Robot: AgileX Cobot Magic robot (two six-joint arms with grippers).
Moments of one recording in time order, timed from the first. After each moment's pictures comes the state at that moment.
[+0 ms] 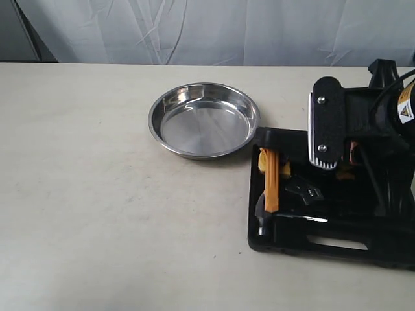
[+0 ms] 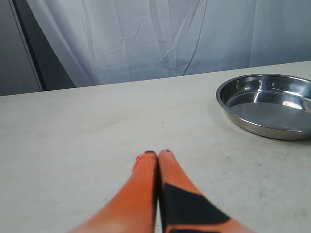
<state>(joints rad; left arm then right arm) -0.02 0.00 0.00 0.00 0.24 0.03 0.53 1.21 -0.84 -0.25 0.83 -0.85</state>
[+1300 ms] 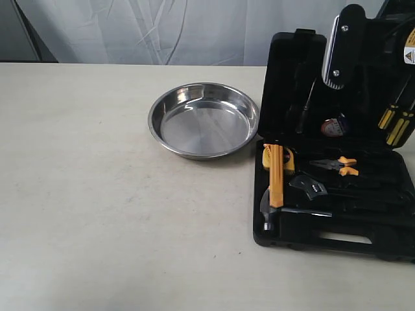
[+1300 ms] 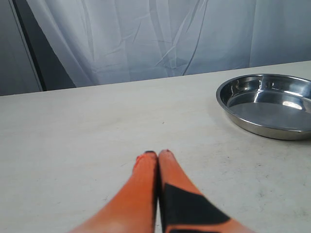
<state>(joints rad) -0.02 0.00 0.00 0.00 0.24 0.03 0.23 1.38 -0.85 -0.68 0.06 -0.70</state>
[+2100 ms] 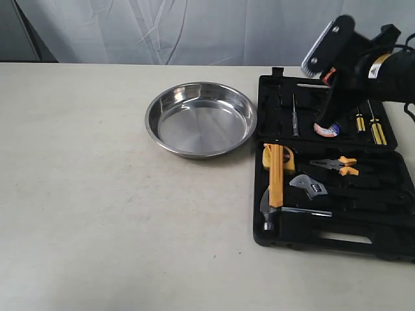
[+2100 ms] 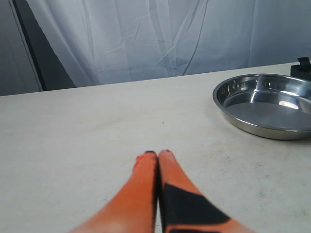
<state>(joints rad) -0.02 0.00 0.00 0.00 0.24 0.03 0.20 1.58 -0.86 -0.15 -0.04 -0.69</state>
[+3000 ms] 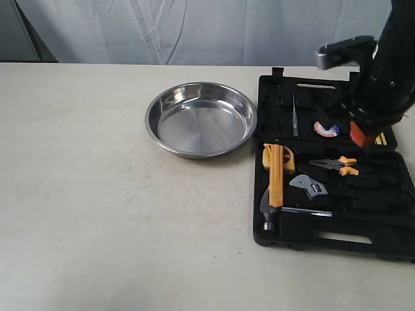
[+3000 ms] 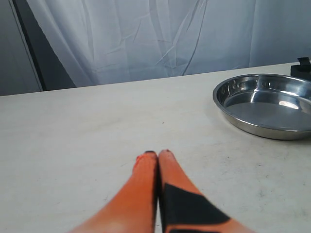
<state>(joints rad) -0.02 0.00 0.00 0.00 0.24 0.03 0.20 1.73 -1.29 0.00 1.19 -0.19</state>
